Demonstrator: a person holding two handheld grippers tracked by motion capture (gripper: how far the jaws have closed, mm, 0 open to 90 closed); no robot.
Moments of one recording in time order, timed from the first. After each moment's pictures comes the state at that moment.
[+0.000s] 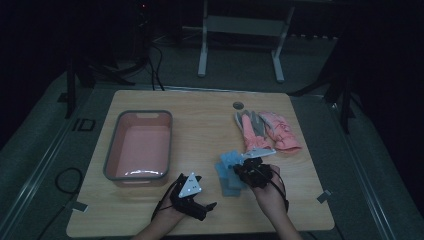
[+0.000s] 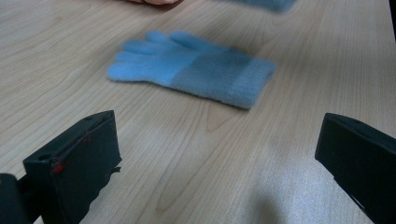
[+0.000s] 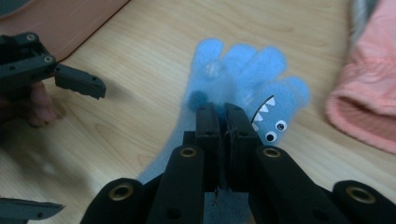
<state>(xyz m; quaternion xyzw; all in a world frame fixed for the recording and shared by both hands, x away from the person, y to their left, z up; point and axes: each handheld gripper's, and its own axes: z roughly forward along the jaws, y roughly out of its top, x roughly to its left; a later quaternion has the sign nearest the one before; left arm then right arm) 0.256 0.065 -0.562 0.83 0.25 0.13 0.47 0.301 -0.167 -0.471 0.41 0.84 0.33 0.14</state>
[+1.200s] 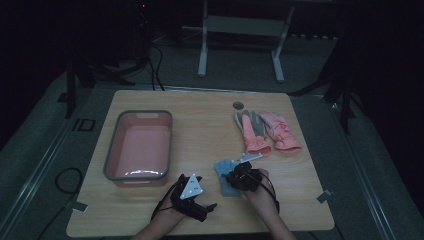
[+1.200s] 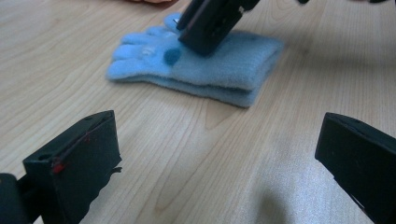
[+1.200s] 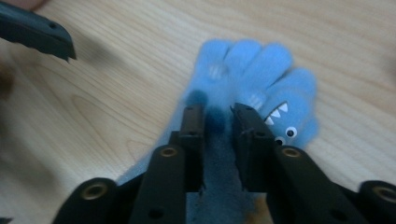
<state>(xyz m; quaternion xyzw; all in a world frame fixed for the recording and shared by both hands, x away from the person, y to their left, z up) 0.253 0.062 -0.562 0.84 0.24 0.14 0.47 0.315 -0.157 -0.521 0.40 0.86 0.30 0.10</state>
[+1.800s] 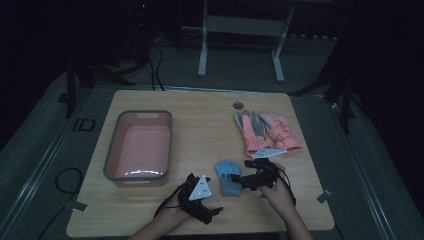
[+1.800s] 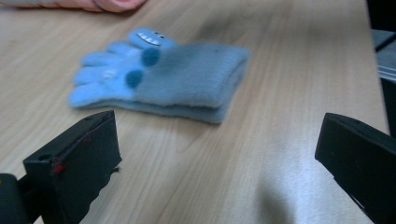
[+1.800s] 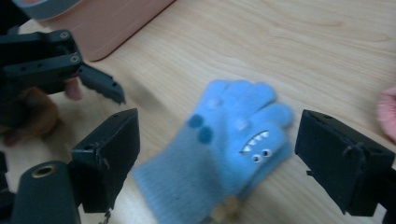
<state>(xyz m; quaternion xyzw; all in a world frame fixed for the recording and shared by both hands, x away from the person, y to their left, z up) 0.257 0.042 -0.552 0.87 0.18 0.12 0.45 0.325 -0.205 -0.502 0.36 0.83 0.42 0.04</state>
